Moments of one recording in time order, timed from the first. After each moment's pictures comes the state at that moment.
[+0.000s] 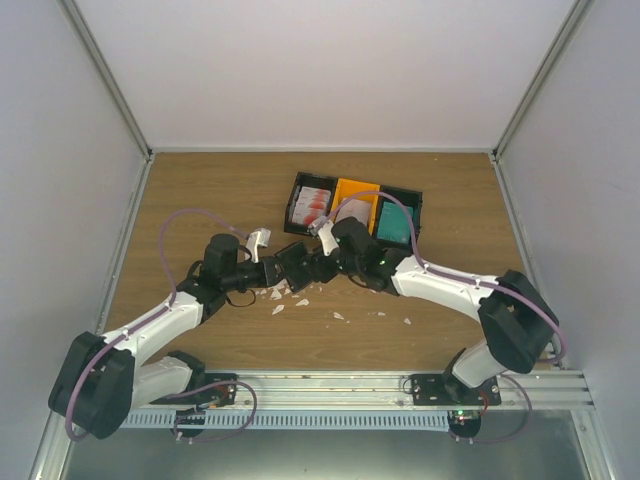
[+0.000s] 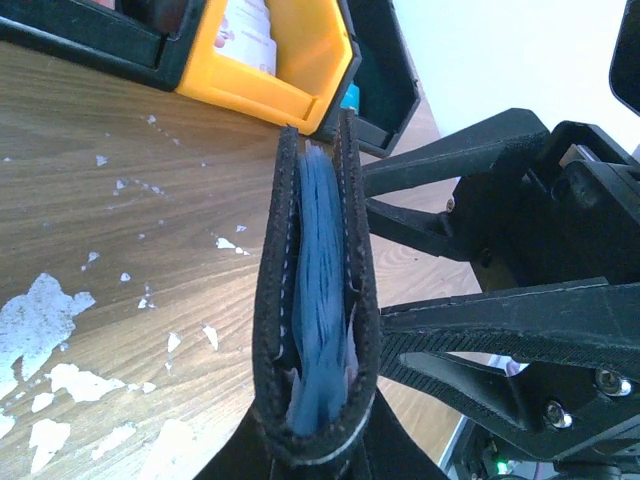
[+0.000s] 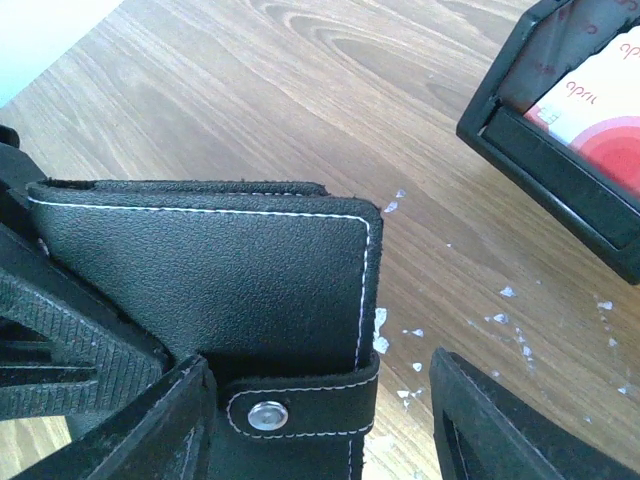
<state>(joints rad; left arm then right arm) -0.42 1.12 0.48 0.13 0.59 -0.65 0.82 1.52 0.93 -0.04 -0.16 0.22</state>
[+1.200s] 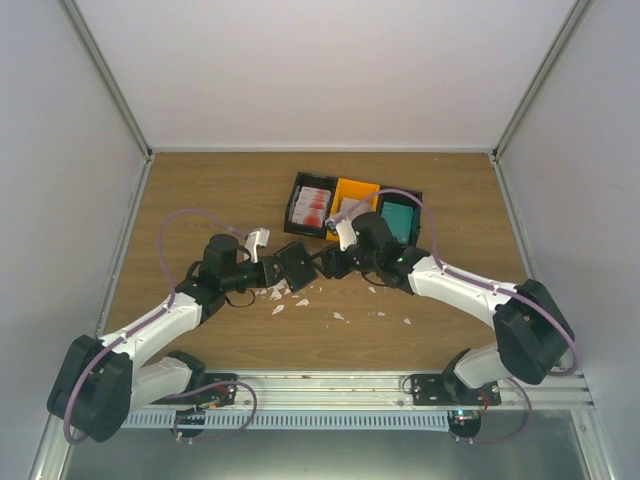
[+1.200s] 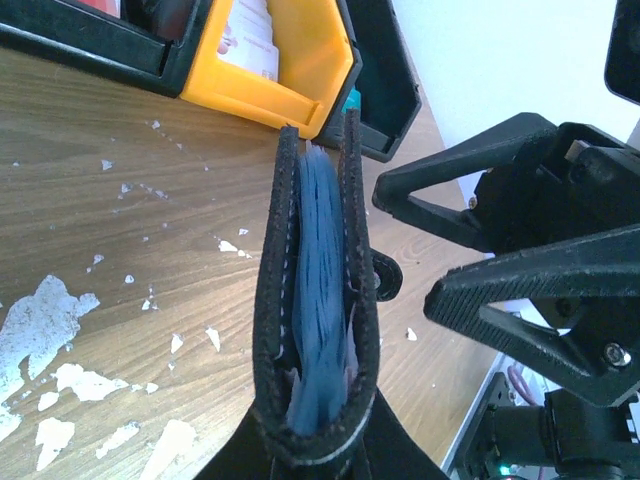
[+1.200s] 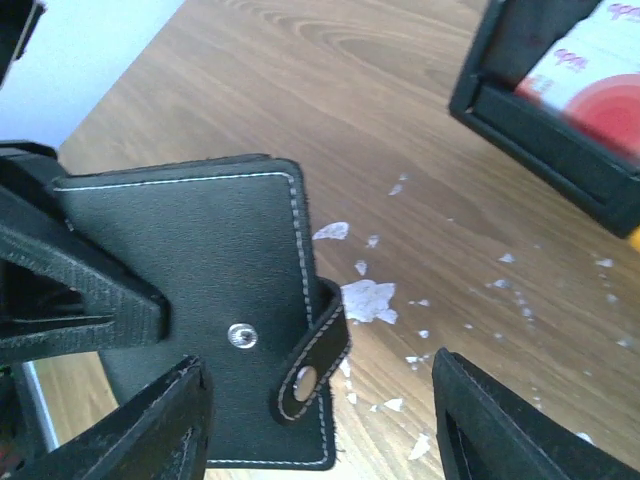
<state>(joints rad) -0.42 1.10 0.48 0.12 0.57 -0.65 0.72 1.44 0.87 -0.07 -0.29 0.30</state>
